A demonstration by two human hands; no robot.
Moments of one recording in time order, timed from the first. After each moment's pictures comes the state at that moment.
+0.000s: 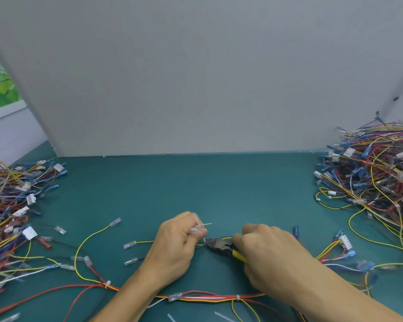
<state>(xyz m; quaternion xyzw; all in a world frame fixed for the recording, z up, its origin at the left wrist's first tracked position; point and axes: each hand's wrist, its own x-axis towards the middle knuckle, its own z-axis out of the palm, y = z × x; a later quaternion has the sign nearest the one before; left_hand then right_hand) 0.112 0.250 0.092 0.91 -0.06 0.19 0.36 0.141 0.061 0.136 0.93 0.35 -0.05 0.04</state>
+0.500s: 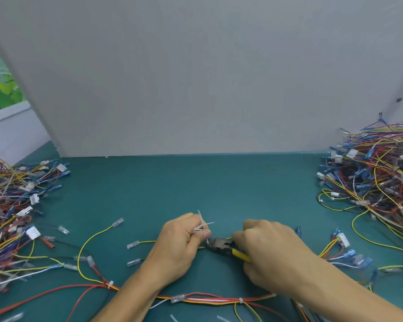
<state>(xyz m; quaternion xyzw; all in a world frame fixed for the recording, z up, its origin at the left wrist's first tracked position) 0.114 0.253 0.092 0.92 -0.06 0.17 0.35 0.150 0.065 0.137 0.93 0.37 -0.04 0.05</state>
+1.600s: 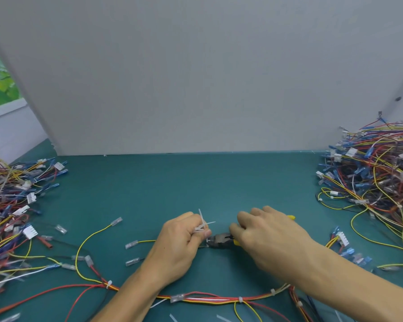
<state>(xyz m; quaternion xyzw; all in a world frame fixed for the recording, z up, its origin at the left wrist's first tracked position) 0.115 0.254 0.088 0.93 -0.06 0.16 0.34 0.167 0.060 0.130 0.86 0.48 0.10 0.15</state>
